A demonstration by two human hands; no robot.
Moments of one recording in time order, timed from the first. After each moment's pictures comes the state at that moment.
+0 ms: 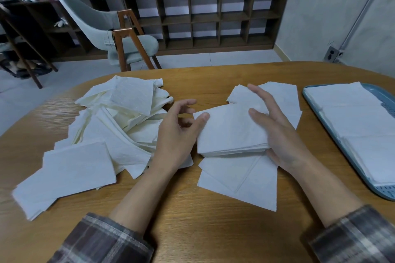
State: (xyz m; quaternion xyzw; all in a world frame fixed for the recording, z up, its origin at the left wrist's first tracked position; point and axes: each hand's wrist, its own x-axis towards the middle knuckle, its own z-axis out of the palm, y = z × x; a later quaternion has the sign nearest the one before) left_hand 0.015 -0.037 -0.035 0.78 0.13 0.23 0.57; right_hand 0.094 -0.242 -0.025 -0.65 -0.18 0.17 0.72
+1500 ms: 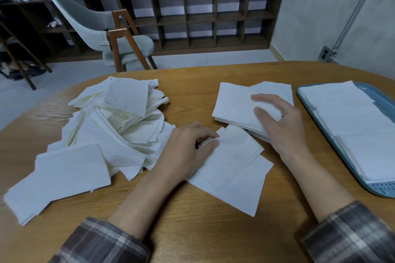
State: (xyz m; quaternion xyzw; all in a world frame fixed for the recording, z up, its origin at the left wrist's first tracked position) left_hand 0.016 -0.042 -0.058 0.92 -0.01 0.16 0.36; right_hand 0.119 -0.255 -0.046 -0.77 -0.16 -0.07 0.61
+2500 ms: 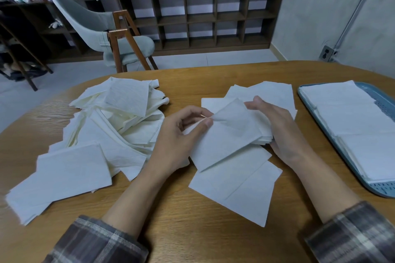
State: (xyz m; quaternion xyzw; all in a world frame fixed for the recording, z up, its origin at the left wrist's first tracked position) left_hand 0.014 -0.038 -0.035 0.76 0.00 0.19 0.62; right_hand 0.111 -0.254 -0.031 -0.68 -0.16 0.14 0.70
